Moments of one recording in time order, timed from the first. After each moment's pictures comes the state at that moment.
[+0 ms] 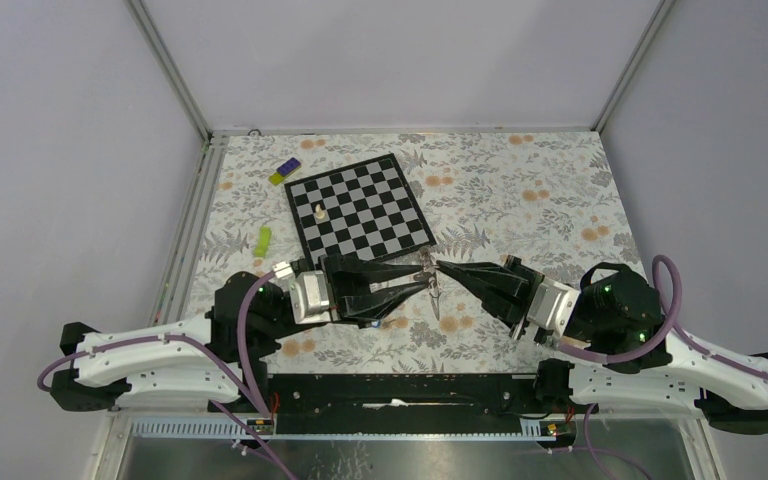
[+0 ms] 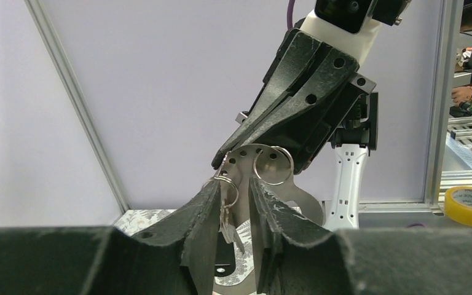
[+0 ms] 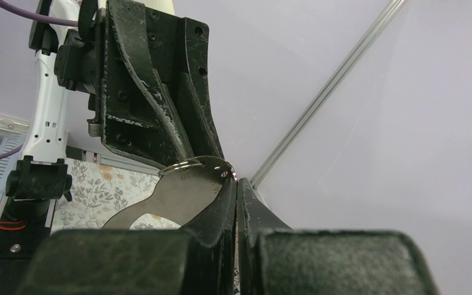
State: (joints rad) left arm -1.39 0.84 0.89 0.42 0.04 0.19; right arm 1.32 0.65 0.97 0.01 -0.03 -0.59
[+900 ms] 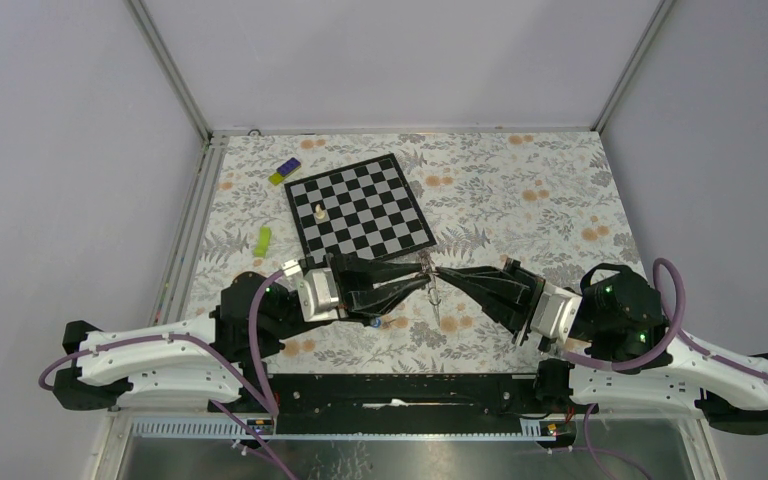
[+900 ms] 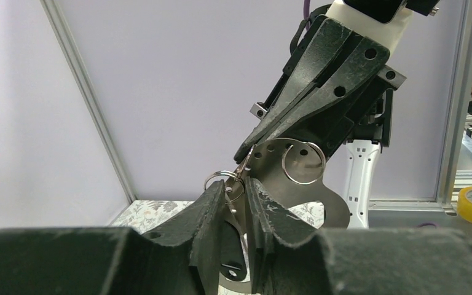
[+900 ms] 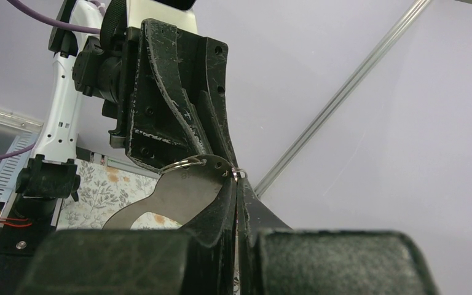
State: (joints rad) left arm -1.39 0.86 0.89 0.42 0.00 0.21; right arm 1.32 0.64 0.96 0.01 -0.10 -0.61
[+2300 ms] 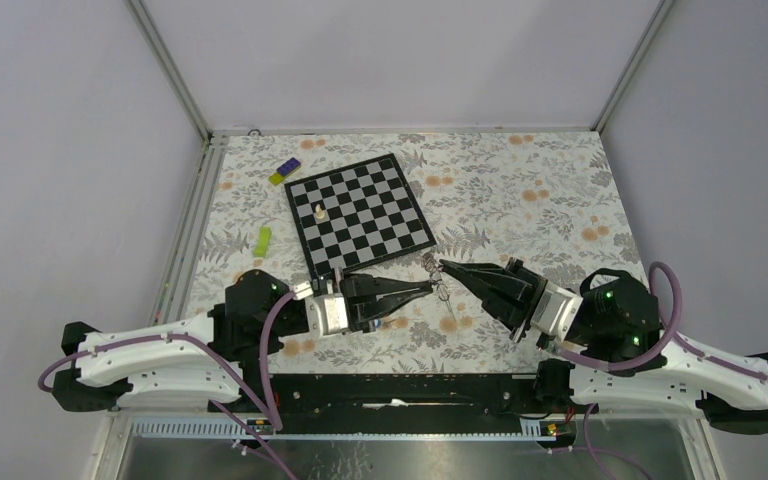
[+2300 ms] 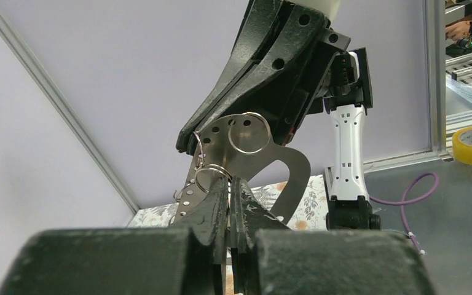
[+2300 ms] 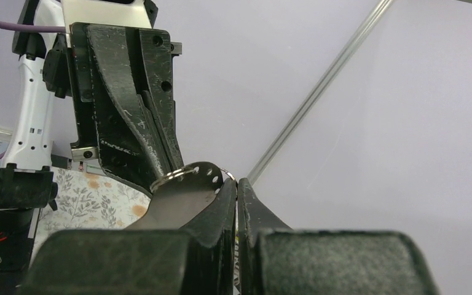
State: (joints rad) left arm -1.38 0.86 0.90 0.33 0.15 0.33; right arm 1.33 0.62 0.90 0.09 -0.02 -0.62
